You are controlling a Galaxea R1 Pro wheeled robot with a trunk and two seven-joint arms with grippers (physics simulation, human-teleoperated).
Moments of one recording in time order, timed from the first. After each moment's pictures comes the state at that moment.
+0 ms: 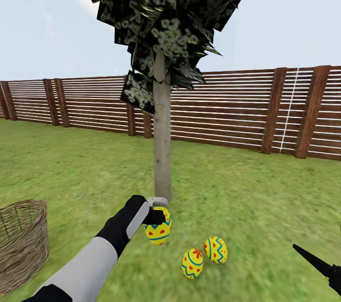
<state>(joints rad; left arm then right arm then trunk) -0.74 -0.15 -0.34 -0.74 0.46 0.90 0.24 0.03 -0.13 -0.88 -1.58 -0.23 0.87 1.30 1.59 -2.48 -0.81</state>
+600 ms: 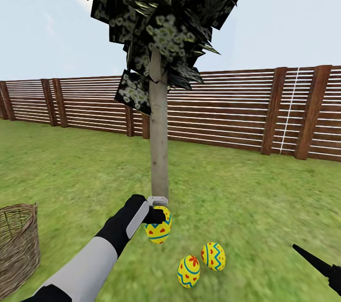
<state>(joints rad) -0.74 -0.15 -0.34 -0.75 0.47 0.90 0.24 0.03 -0.13 -0.88 -1.58 -0.23 0.87 1.30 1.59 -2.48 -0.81</state>
